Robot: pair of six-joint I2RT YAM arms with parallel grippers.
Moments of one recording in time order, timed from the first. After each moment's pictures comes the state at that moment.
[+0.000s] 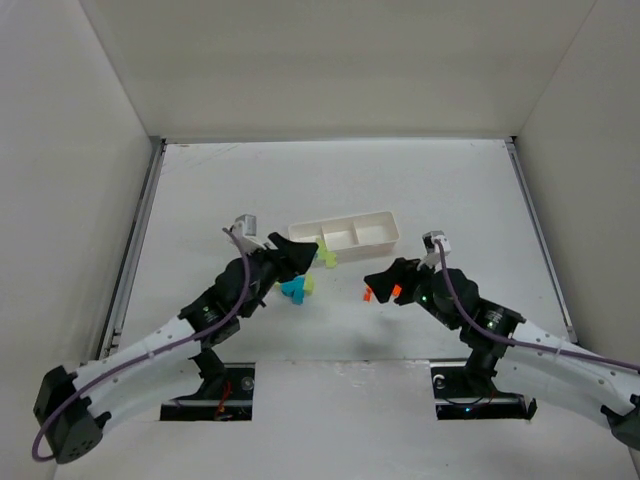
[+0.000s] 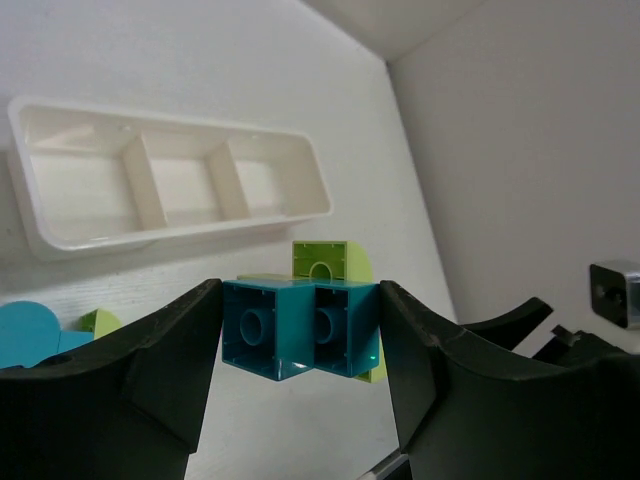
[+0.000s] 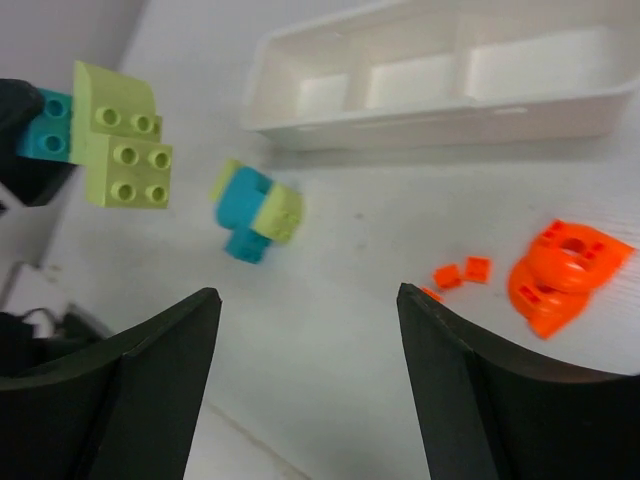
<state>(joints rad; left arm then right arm) -0.88 0.79 0.47 0.14 -0.37 -0.90 0.96 0.70 0.46 -0.09 0.33 0.69</state>
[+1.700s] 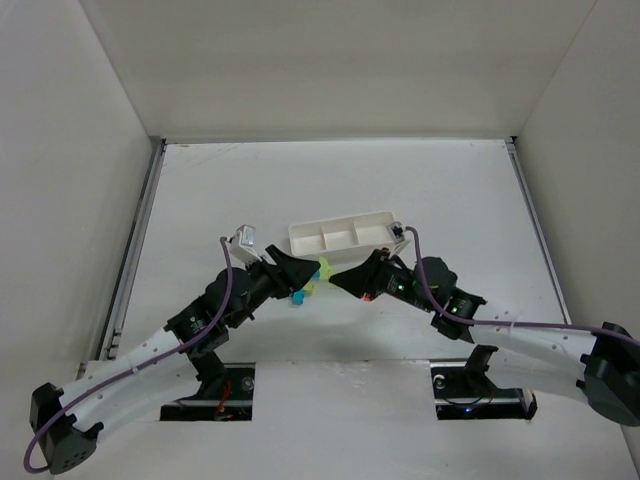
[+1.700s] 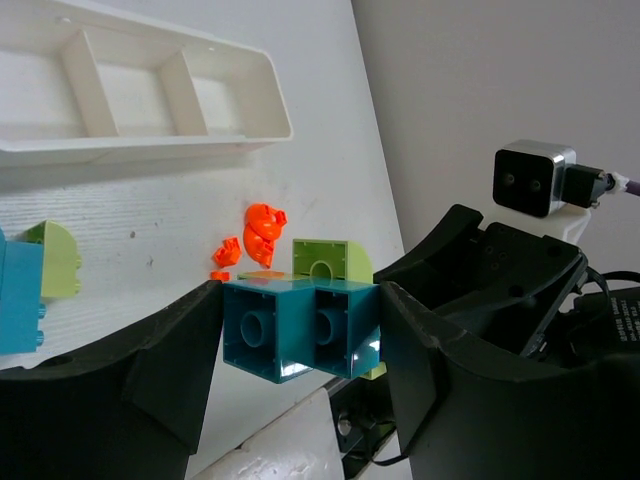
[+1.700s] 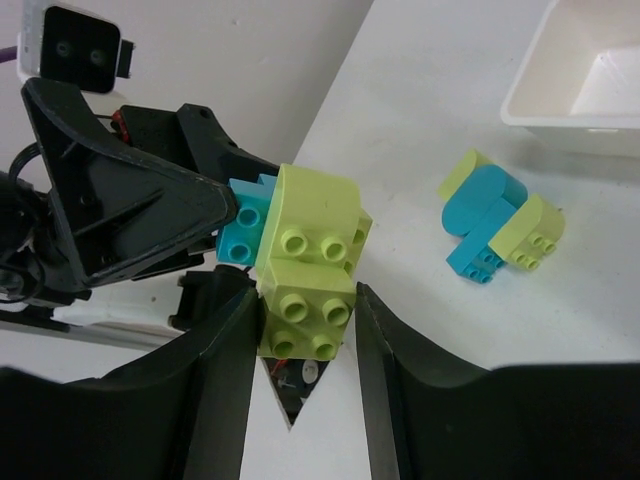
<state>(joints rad) -0.89 0.61 0.46 -0.04 -0.23 -1.02 0.93 1.03 0.47 0.49 -0.09 0.90</state>
